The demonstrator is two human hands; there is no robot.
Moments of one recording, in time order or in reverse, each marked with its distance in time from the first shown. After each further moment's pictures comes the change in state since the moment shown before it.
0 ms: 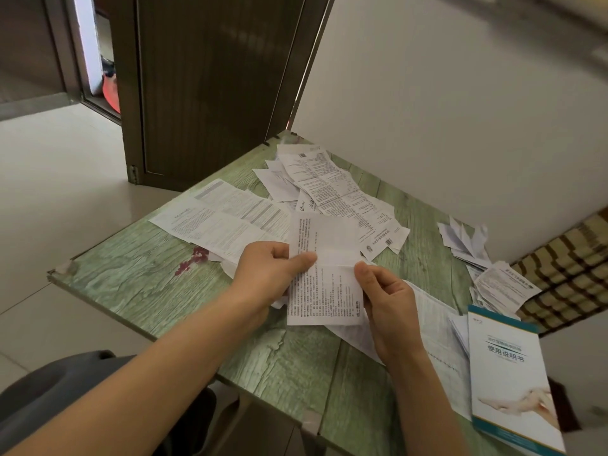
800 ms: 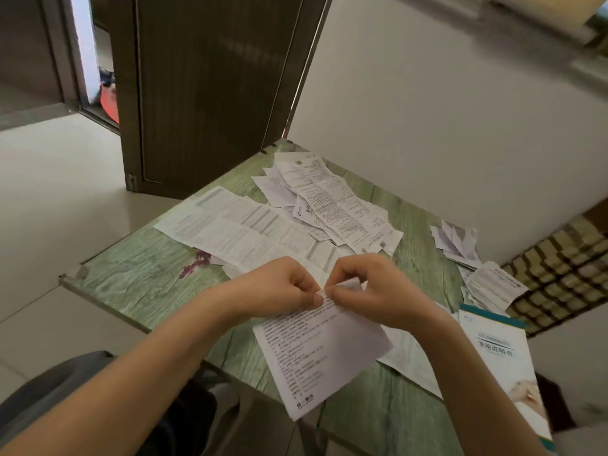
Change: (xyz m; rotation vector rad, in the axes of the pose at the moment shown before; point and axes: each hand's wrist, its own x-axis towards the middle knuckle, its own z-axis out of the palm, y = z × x) left_hand 0.002 0.007 -0.012 0.642 -0.543 0.195; right_hand 0.000 -0.063 0.007 -1.054 -0.549 -0.323
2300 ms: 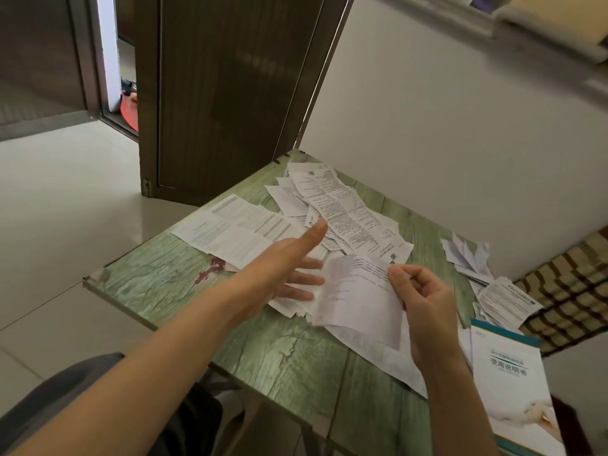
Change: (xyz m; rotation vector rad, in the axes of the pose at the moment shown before) left_hand -0.002 0.004 -0.013 -0.618 0.209 -0.067; right_hand -0.017 0.022 0.018 0.871 0.692 0.266
